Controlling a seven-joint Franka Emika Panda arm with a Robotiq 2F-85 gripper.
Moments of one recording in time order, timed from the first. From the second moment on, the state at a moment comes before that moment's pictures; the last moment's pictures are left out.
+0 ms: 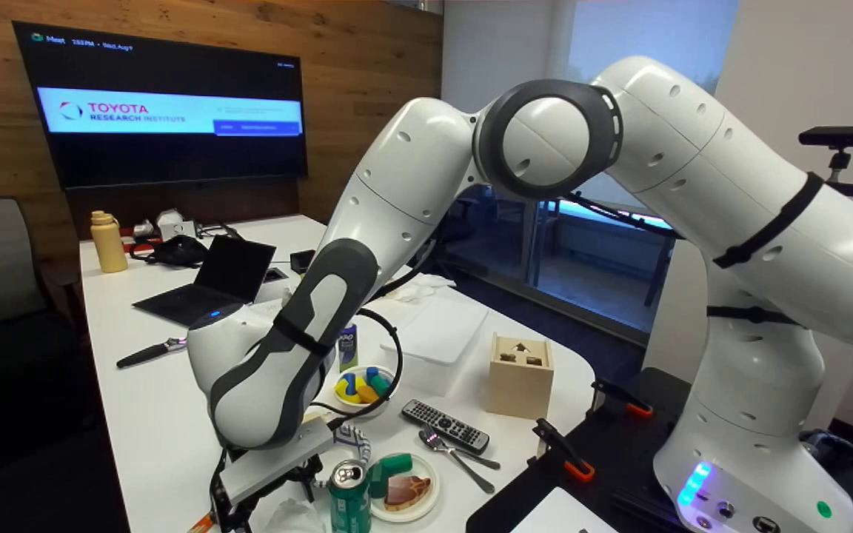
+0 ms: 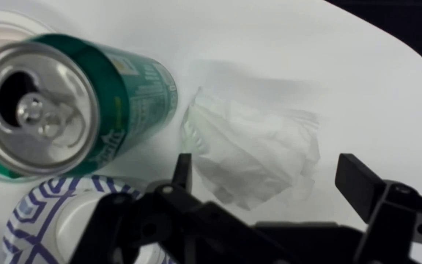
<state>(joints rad) 0.75 0.97 0.05 -1.62 0.01 2.42 0.75</state>
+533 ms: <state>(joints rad) 0.71 1.12 0.05 -1.45 0.01 2.37 0.68</state>
